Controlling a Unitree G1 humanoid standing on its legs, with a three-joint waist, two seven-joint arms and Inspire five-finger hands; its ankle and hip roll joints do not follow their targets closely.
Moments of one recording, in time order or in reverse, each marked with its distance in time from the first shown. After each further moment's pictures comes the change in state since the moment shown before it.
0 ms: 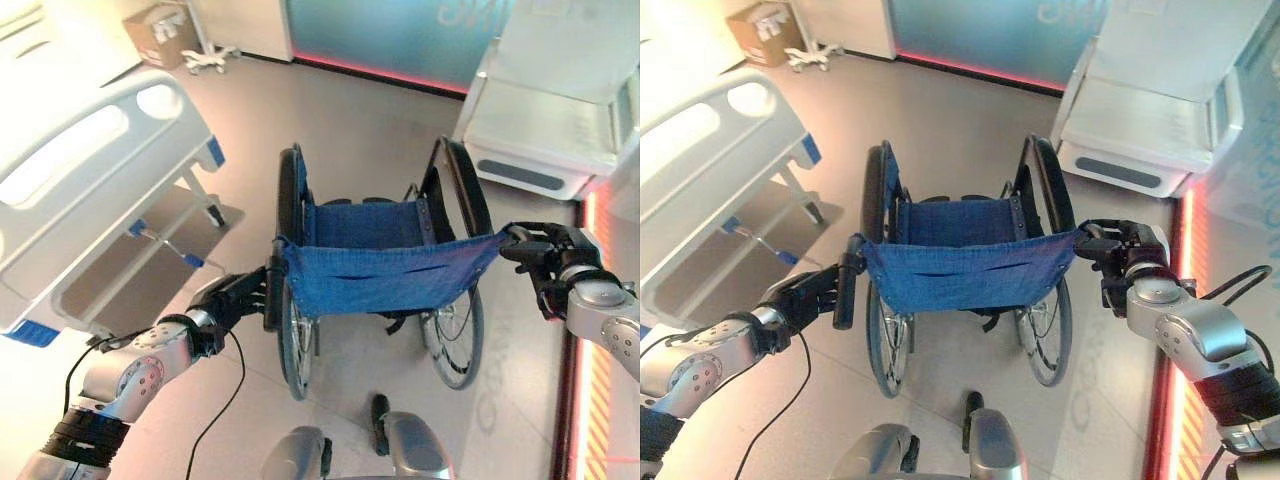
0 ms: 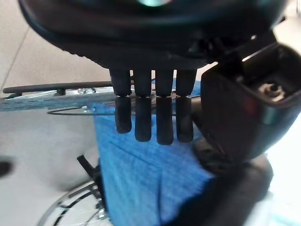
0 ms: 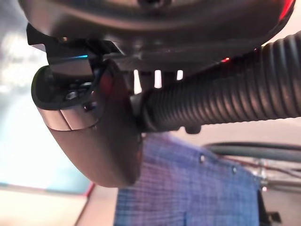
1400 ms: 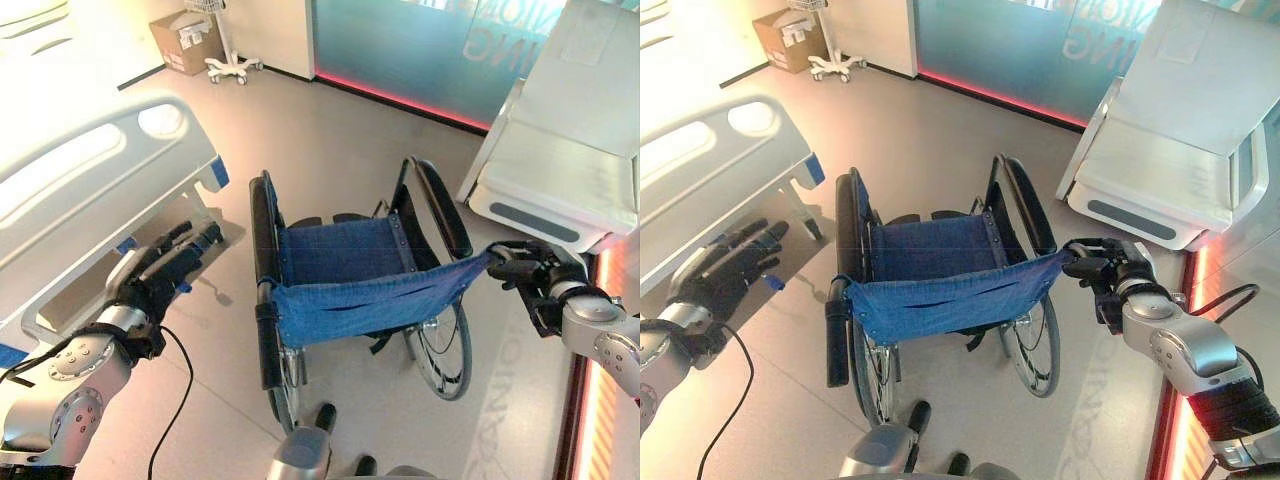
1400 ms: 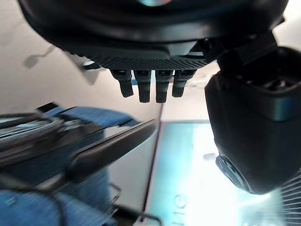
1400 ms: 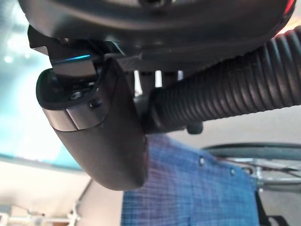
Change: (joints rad) left arm 0.198 0.013 0.366 -0.151 0.105 -0.222 0.000; right arm 0.077 0.039 -0.052 -0.008 -0.061 -0.010 0.102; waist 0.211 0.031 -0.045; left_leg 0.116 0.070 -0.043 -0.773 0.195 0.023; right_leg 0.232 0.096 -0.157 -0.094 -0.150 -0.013
